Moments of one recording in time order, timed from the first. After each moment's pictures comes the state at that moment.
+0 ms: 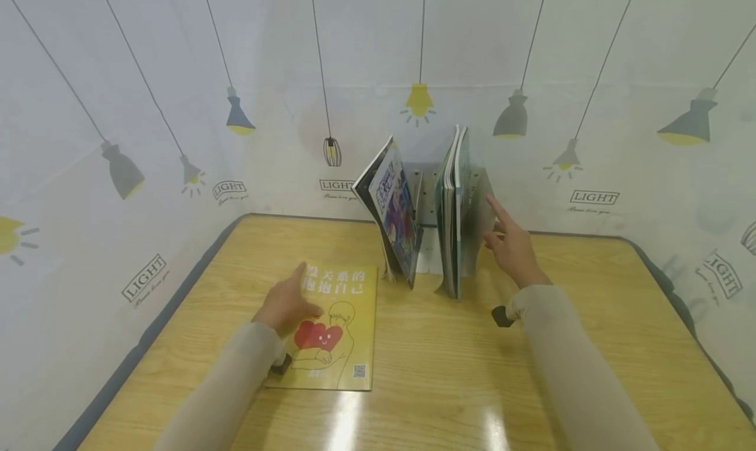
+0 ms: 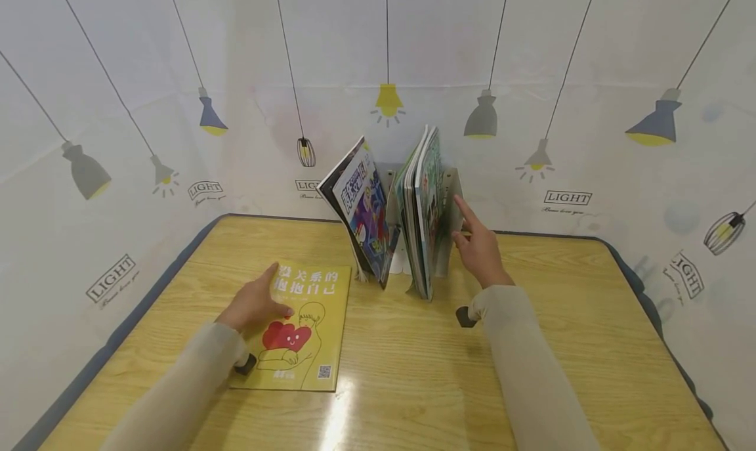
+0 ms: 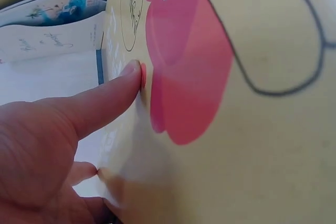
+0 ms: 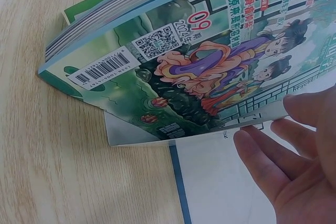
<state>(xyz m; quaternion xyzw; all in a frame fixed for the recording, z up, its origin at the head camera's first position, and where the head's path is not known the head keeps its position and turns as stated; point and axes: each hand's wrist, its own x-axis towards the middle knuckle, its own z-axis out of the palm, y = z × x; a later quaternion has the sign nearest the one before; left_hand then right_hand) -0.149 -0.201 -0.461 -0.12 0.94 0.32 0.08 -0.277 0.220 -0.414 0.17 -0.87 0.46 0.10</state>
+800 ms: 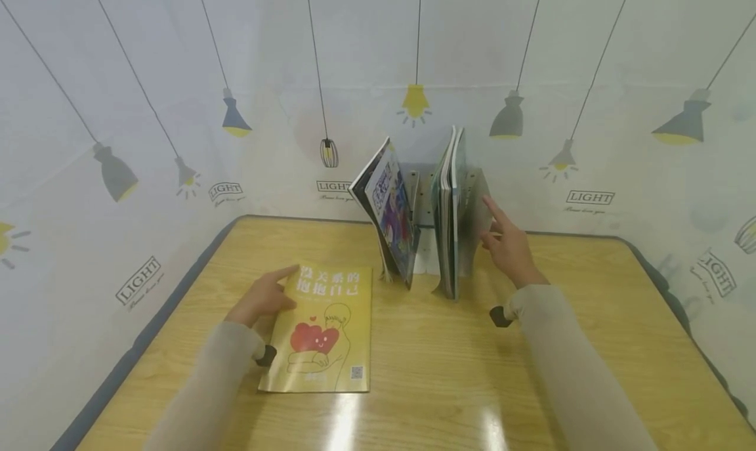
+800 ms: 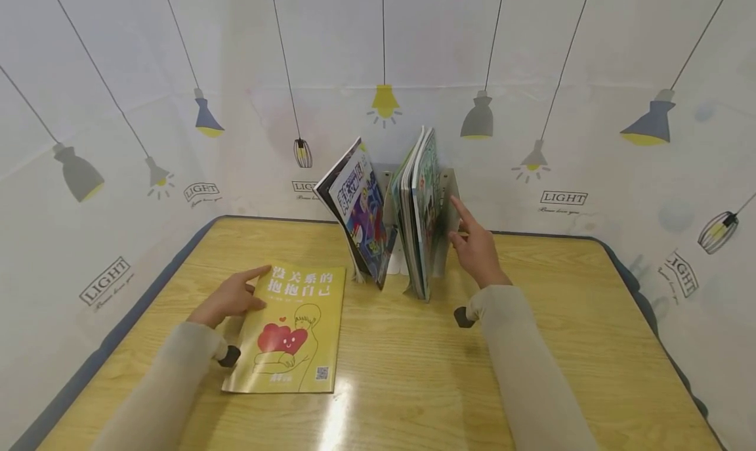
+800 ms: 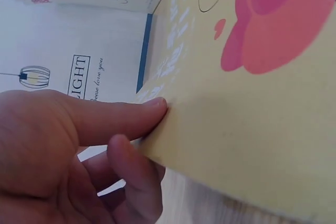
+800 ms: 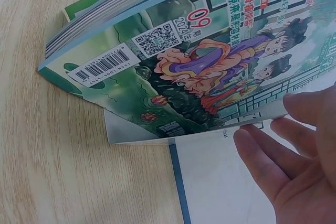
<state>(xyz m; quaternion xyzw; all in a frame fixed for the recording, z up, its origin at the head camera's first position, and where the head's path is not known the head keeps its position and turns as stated) -0.156 -0.239 -0.445 -0.07 0.90 0.41 0.11 -0.279 0.221 -0.414 0.17 -0.87 0.46 0.09</state>
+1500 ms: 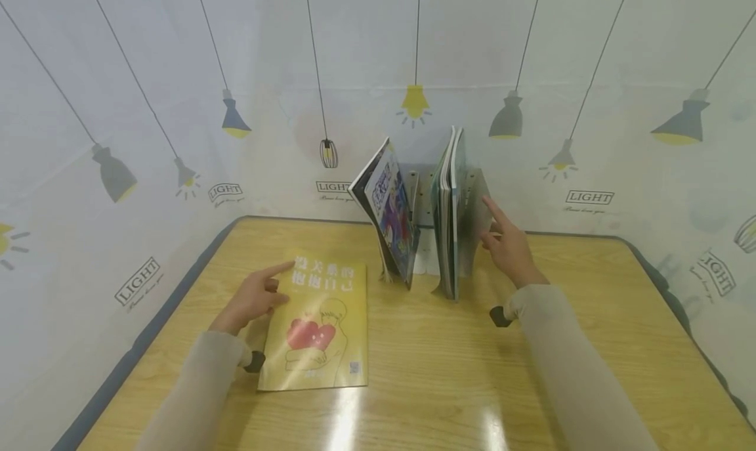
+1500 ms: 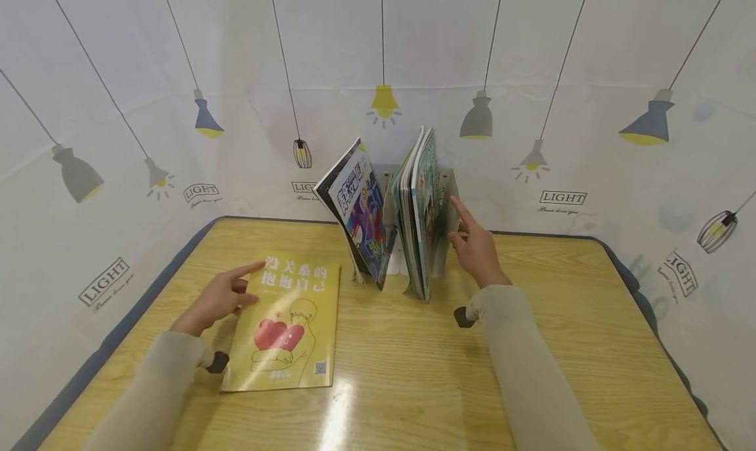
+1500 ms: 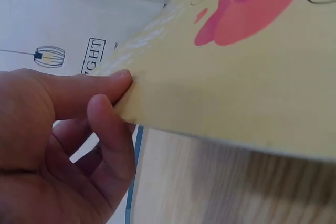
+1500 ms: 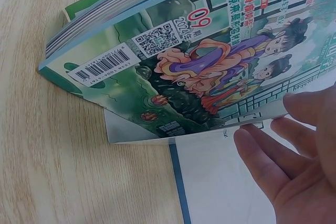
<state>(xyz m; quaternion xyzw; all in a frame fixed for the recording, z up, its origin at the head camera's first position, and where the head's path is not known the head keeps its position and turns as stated) -0.150 -0.254 -0.442 -0.04 0.87 0.49 0.08 -0.278 0.222 -0.415 0.17 -0.87 0.46 0.09</state>
